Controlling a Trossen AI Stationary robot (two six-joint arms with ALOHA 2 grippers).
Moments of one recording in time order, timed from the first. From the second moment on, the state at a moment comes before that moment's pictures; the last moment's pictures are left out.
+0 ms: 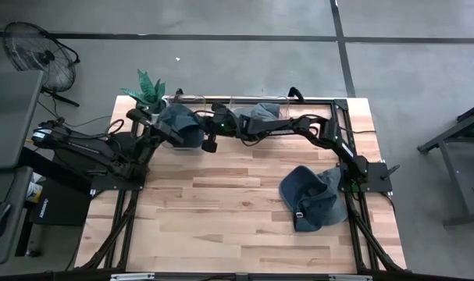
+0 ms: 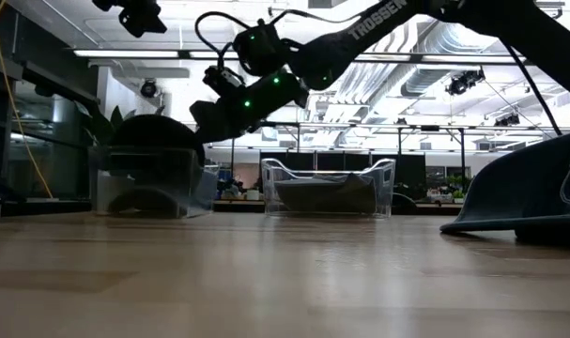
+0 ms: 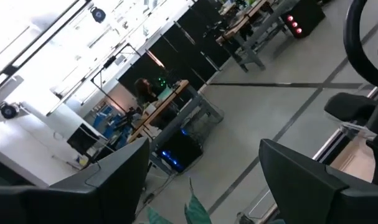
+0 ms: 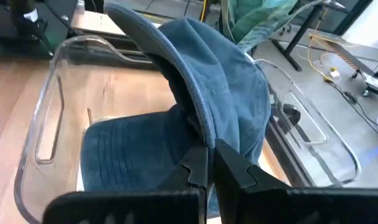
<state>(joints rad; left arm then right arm) -0.24 0.81 0.62 0.51 -1.49 1.01 -0.24 2.27 1.73 0.13 0.13 -0.25</state>
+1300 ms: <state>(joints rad) -0.24 0.97 0.61 0.43 -1.48 0.72 -0.12 2.18 1.73 -0.23 0.54 -0.39</state>
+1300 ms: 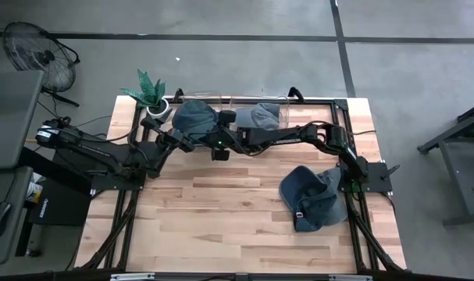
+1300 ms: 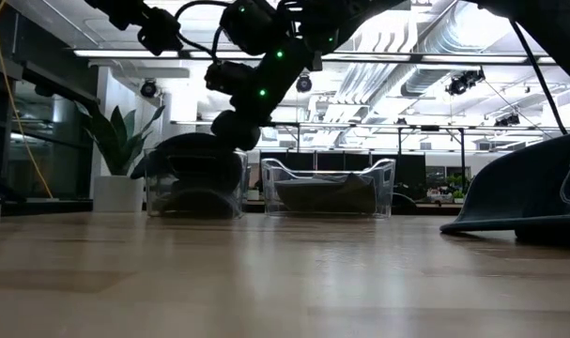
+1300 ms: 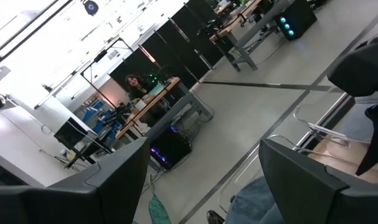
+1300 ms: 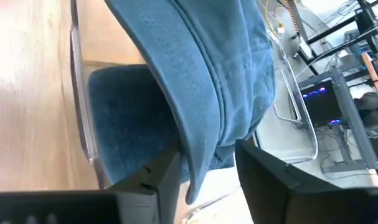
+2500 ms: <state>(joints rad) -0.24 0.89 0.61 0.08 -1.42 0.45 0.03 1.72 1.35 -0.47 0.62 0.04</state>
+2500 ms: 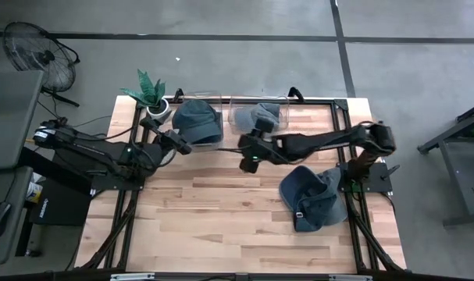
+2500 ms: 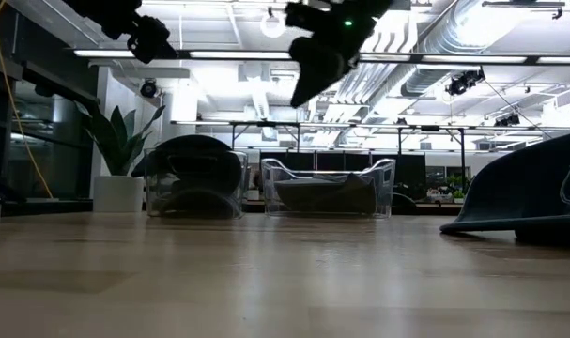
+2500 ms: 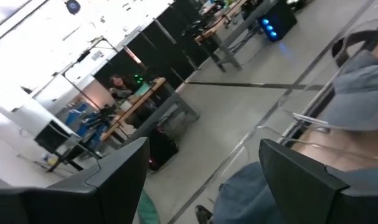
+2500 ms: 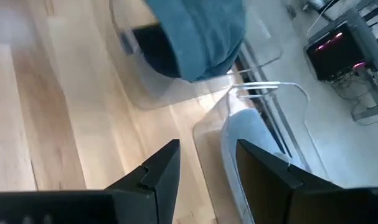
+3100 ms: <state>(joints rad) 0.19 0.71 0.61 -0.52 -0.92 -0.28 0.12 1.29 0.78 -0.02 0.65 0.18</state>
